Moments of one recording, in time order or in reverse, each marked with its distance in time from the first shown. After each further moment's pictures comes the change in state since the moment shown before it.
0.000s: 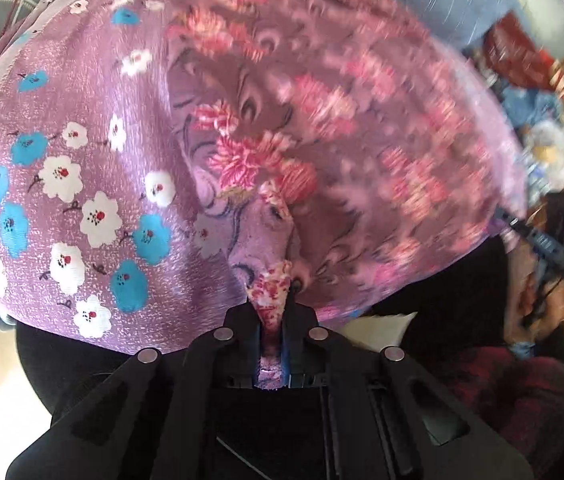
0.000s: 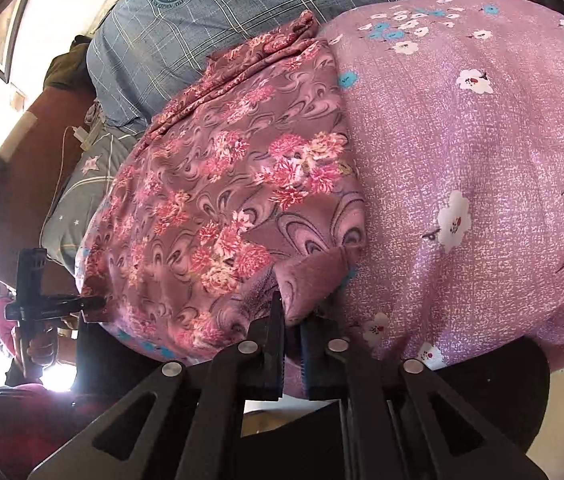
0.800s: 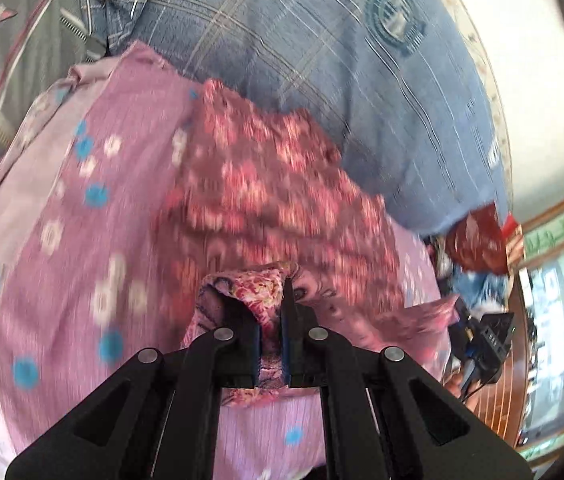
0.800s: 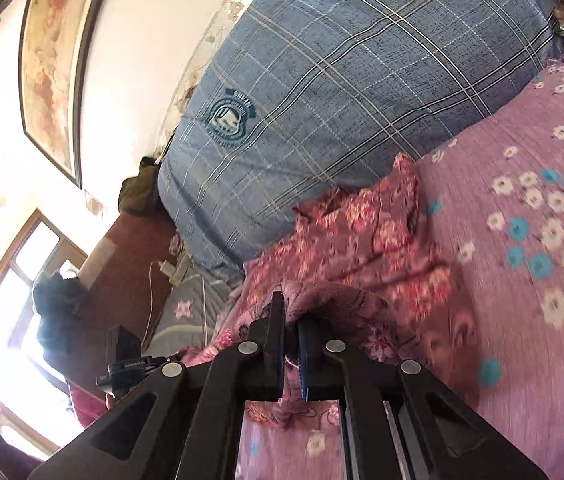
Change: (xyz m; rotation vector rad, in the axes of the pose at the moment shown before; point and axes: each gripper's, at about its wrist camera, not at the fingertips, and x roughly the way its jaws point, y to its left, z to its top) left arm -0.053 0.061 0.199 -0.277 -0.344 -0.233; right arm 0.017 0.020 0.191 0.127 -0.332 0.342
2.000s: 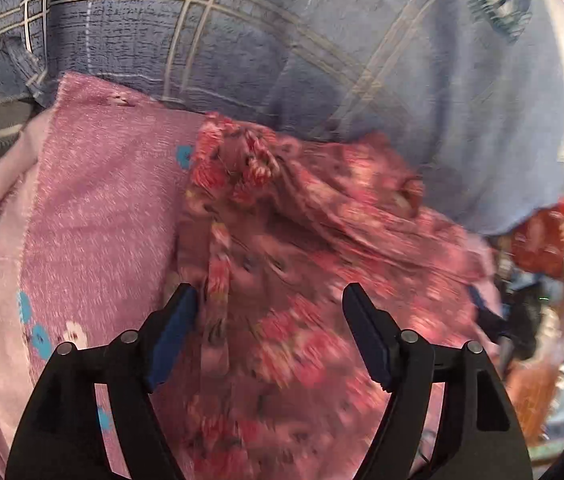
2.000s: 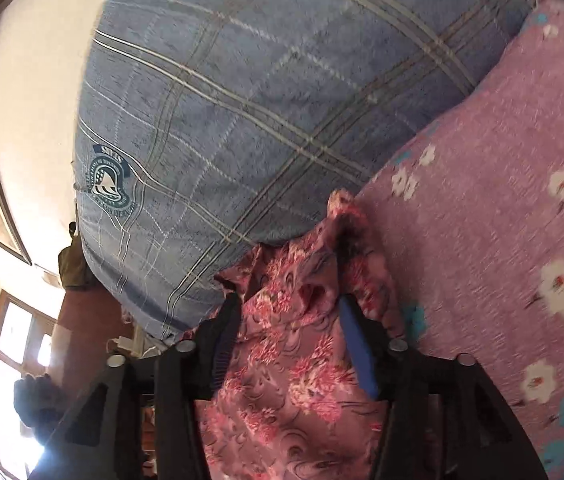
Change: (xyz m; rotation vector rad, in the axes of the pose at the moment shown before) left arm 0.116 0.015 0.123 0.086 0.182 0.227; right arm 0.128 -0.084 0.083 0.272 0.083 -0.150
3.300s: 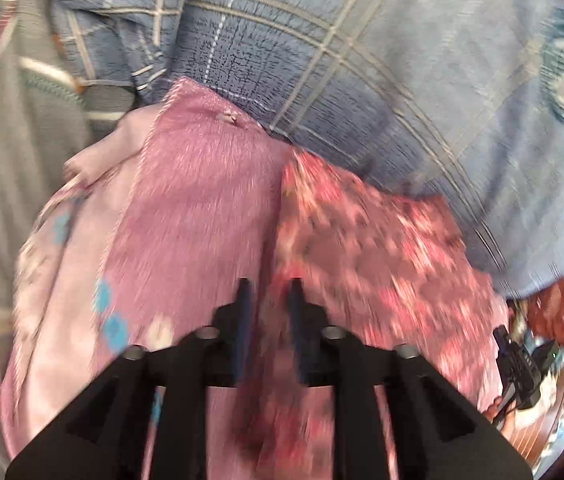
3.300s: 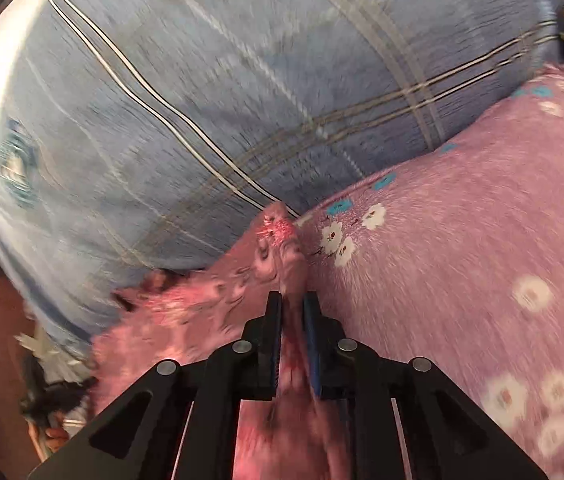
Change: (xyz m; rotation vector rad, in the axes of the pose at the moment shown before) left arm -0.066 0.087 -0.013 -0.173 -0.076 0.052; right arm -0.017 -0.007 0.015 -0.139 -0.099 -0.284
